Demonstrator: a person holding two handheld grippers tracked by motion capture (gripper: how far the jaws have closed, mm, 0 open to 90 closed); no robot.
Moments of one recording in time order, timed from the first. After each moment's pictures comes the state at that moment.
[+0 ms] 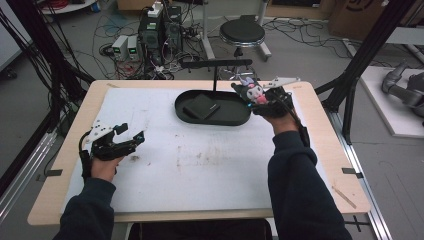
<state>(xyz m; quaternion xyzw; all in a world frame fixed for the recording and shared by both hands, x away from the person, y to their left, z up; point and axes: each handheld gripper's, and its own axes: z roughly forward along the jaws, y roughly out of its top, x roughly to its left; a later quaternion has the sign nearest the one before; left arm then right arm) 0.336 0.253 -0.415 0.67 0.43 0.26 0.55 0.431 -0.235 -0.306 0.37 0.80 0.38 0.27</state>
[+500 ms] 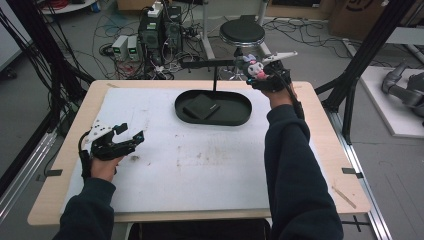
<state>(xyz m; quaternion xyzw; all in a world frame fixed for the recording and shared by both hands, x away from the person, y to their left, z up) 0.337 0.255 -0.415 0.67 0.43 0.26 0.55 0.495 -0.233 -0.281 0.40 0.78 0.38 0.30</state>
